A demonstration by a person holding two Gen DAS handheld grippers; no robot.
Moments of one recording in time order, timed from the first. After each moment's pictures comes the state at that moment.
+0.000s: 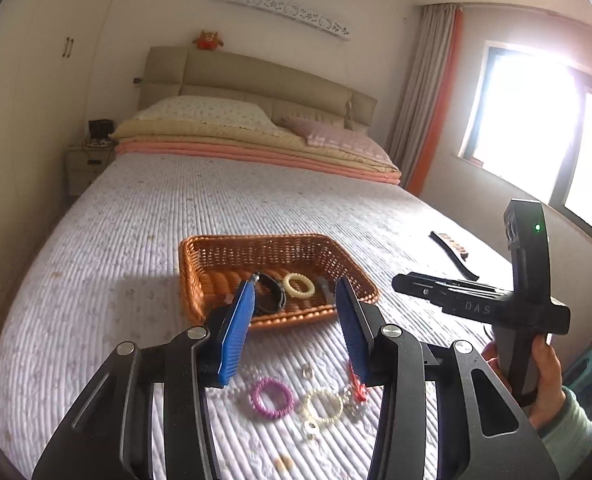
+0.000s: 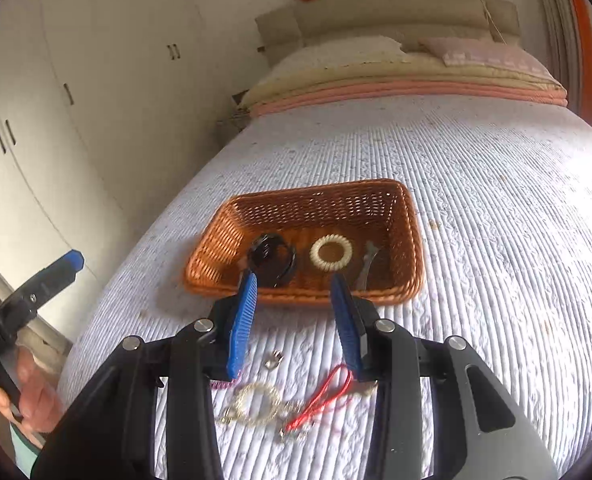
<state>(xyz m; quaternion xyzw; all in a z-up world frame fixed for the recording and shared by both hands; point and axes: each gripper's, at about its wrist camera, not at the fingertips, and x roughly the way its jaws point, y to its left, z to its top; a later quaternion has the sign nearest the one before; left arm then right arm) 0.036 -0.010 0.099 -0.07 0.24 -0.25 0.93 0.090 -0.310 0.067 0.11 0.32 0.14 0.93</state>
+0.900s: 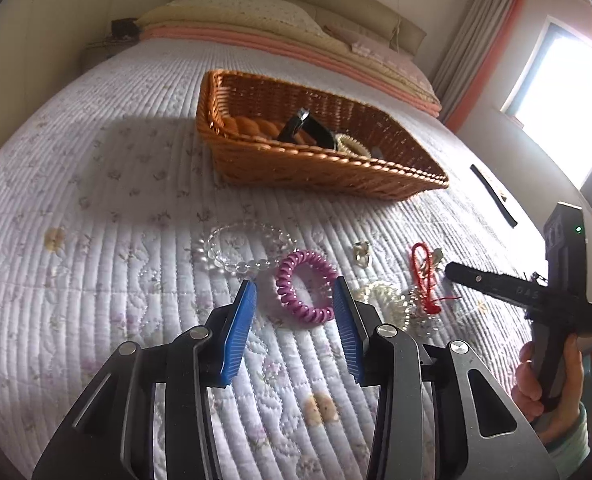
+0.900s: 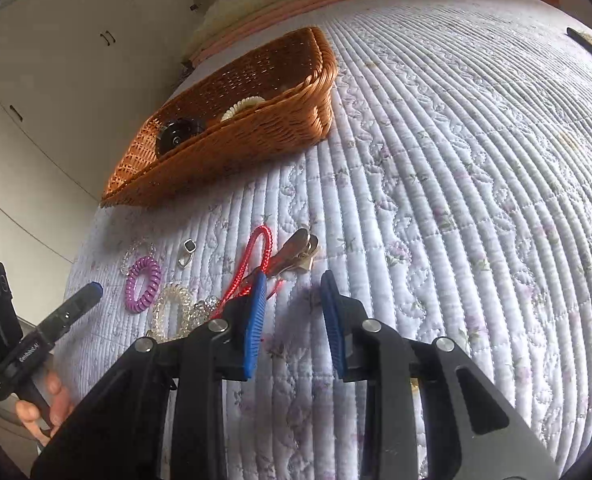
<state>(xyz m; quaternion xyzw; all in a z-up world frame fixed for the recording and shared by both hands) 0.078 -0.017 -0.045 -0.09 0.41 -0.21 0.88 0.089 -0.347 -0.063 0.22 0.43 0.10 0.87</state>
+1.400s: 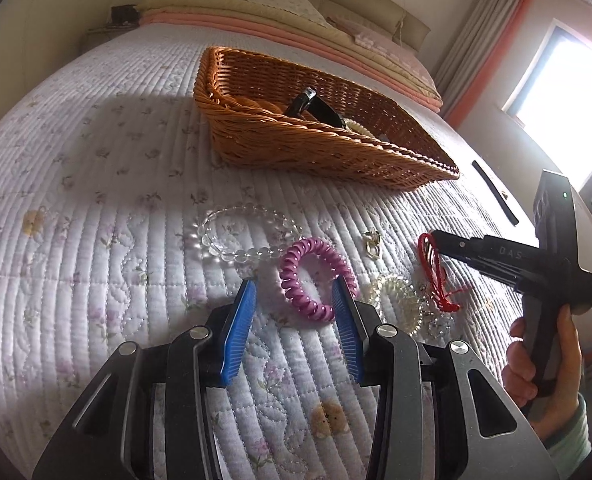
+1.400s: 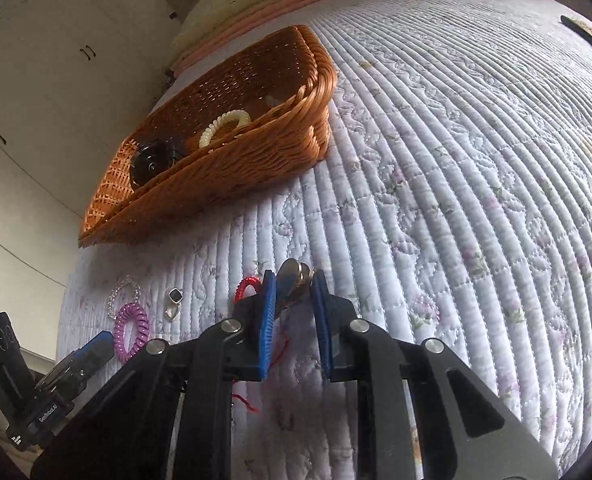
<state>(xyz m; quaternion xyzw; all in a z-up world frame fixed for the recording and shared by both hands) 0.086 -0.017 -0.065 -0.10 0.42 -0.22 0.87 0.129 -0.339 -0.070 0.23 0.44 0.07 0.87</state>
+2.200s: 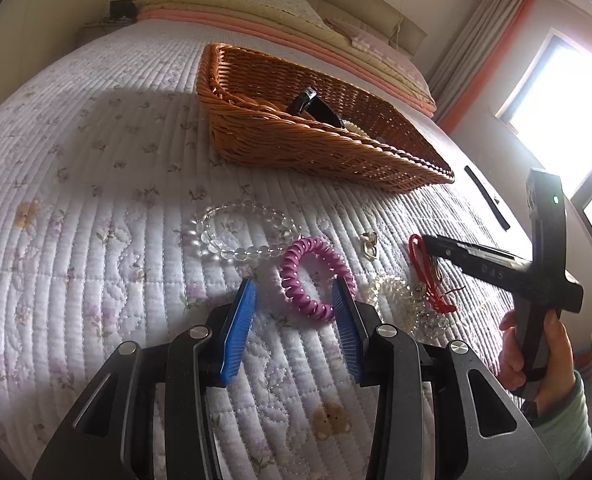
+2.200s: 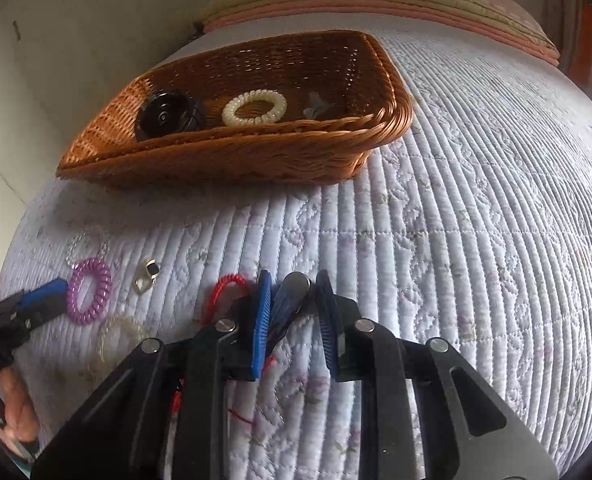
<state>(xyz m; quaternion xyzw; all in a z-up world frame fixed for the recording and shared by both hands) 0.087 -0.010 -0.067 -0.12 0.42 -0.23 0.87 0.142 -0.309 -0.057 0.05 0.45 0.09 0.89</state>
